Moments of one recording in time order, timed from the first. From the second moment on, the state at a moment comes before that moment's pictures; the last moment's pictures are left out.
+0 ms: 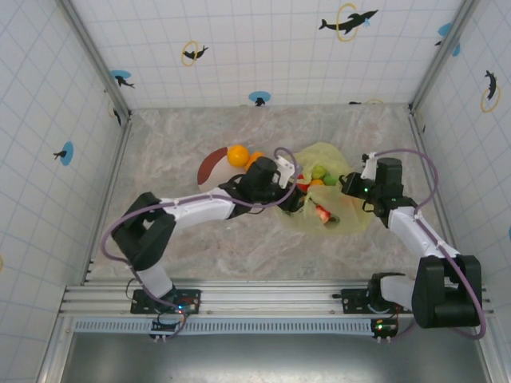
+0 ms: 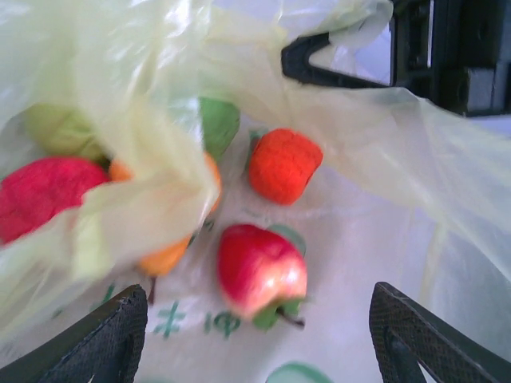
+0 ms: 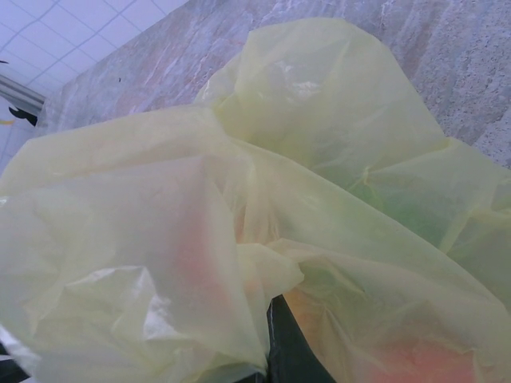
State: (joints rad) left arm -0.87 1.69 1.03 0.10 0.39 -0.28; right arm 0.07 1.19 0.60 -0.06 -0.44 0.41
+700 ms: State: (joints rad) left arm -0.53 1.33 0.81 0.09 0.19 -0.36; right arm 0.07 1.19 0.60 -0.06 -0.44 0.41
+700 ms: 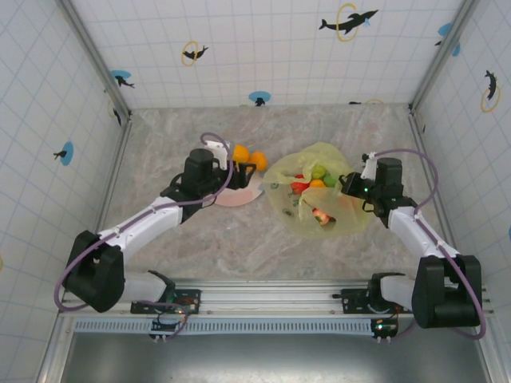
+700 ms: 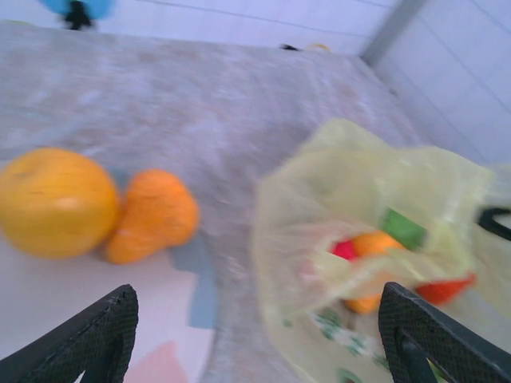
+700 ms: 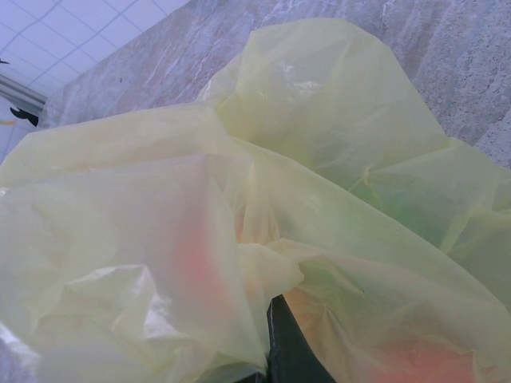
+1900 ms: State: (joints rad) left arm -0.33 2.01 1.29 0.05 0.26 -0.52; right arm 0.11 1.20 0.61 -0.06 -0.44 0.42
